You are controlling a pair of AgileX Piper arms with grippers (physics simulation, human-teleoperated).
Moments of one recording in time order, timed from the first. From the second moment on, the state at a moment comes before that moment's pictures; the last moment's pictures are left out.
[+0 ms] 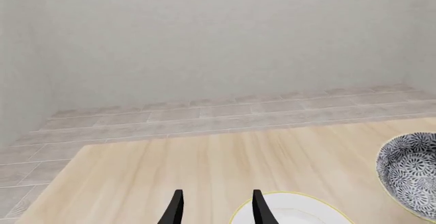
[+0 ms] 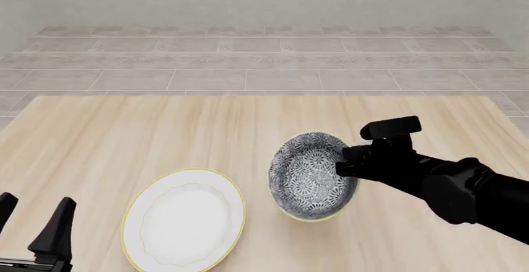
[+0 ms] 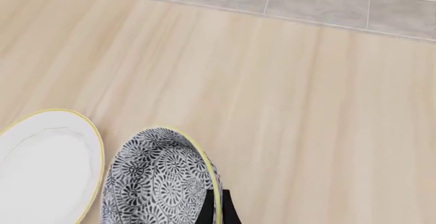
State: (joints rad) left arm -0.06 0.01 -0.04 -0.02 0.07; right arm 0.38 1.32 -0.65 0.02 0.15
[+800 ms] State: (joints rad) left arm -0.06 0.00 -0.06 -0.01 0.06; right arm 0.48 1.33 -0.85 0.17 0.29
